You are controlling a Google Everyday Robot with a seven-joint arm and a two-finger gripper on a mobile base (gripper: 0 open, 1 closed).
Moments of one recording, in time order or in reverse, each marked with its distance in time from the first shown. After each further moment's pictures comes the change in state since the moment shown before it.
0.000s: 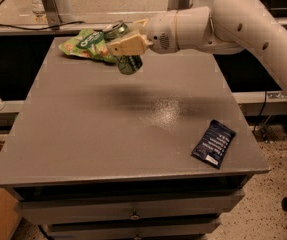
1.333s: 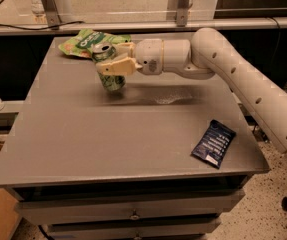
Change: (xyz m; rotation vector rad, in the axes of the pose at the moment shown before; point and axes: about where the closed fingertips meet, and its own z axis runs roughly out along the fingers) arm 0.043 0.011 0.050 -0.211 -0.195 0.007
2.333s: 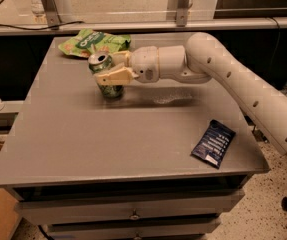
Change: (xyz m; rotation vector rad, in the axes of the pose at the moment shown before) arm 0.029 0.014 0.010 -0.027 0.071 -0.033
